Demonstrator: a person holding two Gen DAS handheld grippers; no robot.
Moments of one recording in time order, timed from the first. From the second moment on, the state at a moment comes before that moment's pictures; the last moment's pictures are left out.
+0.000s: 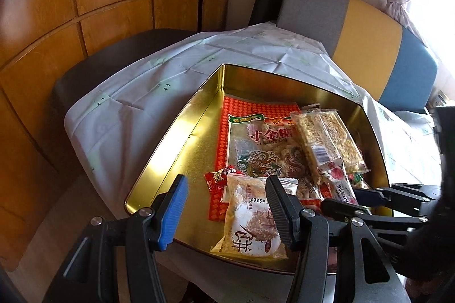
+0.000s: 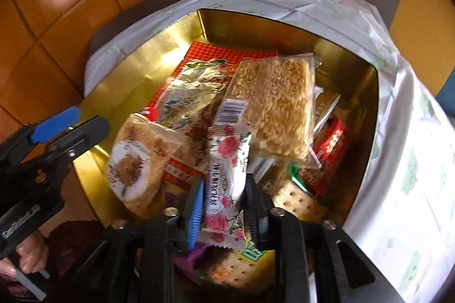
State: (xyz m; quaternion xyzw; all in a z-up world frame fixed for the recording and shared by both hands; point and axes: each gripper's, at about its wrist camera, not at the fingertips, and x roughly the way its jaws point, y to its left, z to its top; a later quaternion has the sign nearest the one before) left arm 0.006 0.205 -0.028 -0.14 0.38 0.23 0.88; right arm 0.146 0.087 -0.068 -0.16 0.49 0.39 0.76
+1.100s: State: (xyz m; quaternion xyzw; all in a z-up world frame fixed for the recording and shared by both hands) left arm -0.016 0.141 0.002 -0.07 0.32 0.20 0.92; right arm 0.083 -0.017 -0.026 -0.04 0.40 0.21 0.89
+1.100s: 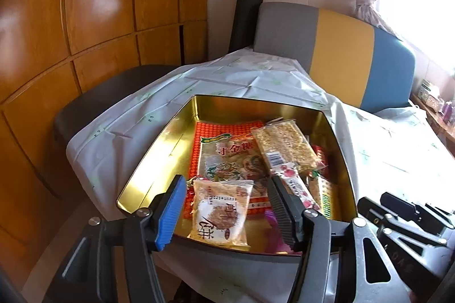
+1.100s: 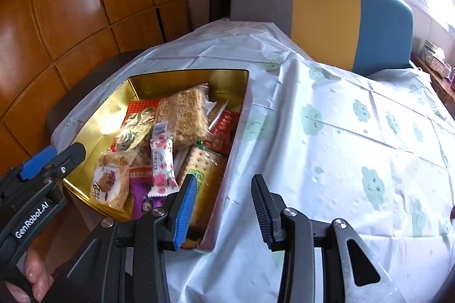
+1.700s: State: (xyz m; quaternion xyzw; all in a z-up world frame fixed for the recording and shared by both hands) left arm -0.022 0.134 0.006 -0.07 0.31 0.20 0.93; right arm 0.069 -0.018 -0.025 -0.05 0.38 0.21 0.90
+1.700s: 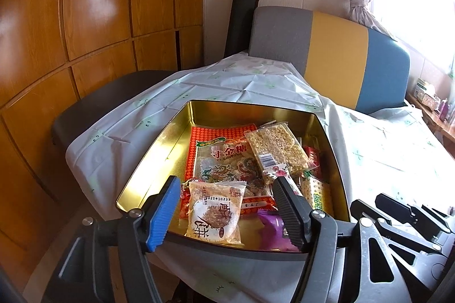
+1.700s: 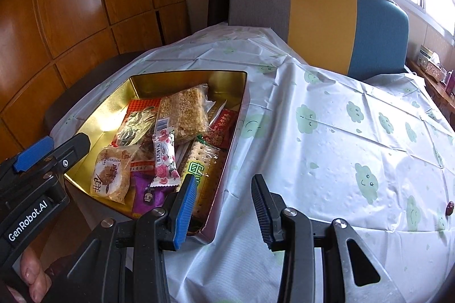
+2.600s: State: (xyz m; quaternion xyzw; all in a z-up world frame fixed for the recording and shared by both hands) left arm -0.024 0.136 0.007 -0.07 0.31 0.20 0.93; right arm 0.066 -0.017 -0.022 -0.05 0.38 0.21 0.90
